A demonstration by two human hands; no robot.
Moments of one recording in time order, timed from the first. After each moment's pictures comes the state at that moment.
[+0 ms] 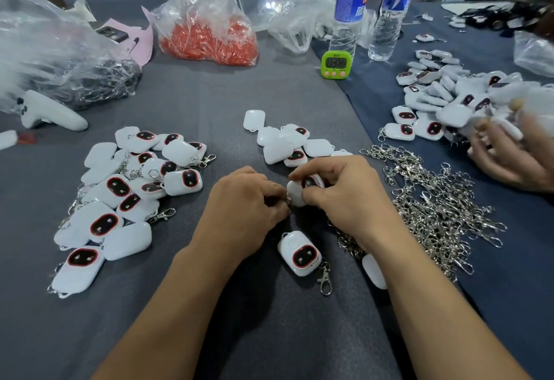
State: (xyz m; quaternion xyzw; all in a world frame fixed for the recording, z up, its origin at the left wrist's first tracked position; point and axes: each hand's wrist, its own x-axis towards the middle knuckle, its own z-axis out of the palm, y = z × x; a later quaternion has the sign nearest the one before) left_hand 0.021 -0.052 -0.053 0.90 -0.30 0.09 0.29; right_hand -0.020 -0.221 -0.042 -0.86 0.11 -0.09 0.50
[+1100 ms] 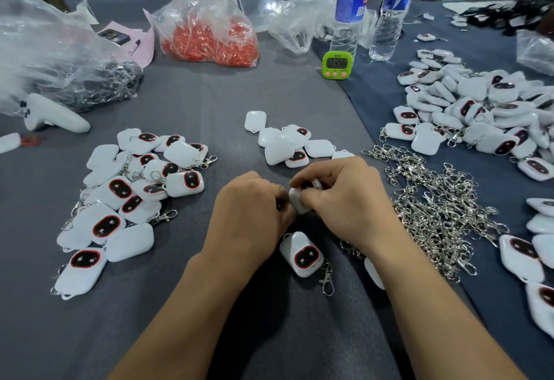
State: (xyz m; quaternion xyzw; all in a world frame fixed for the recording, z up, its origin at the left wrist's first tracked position) left_hand 0.013 -0.062 -0.059 0.91 -0.28 0.18 0.23; right_hand -0.027 -0.212 -0.033 -0.88 0.11 -0.10 0.46
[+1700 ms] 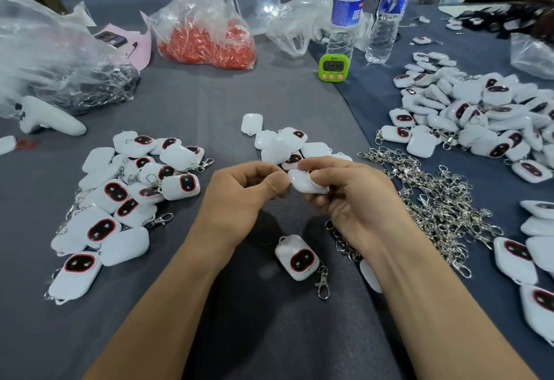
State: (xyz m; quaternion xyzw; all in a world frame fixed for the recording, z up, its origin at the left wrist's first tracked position) left_hand 0.023 -0.058 -0.044 0.73 -0.14 -0.09 0.66; right_hand -0.020 -0.218 -0.031 -0.53 0.18 -0.03 0.83
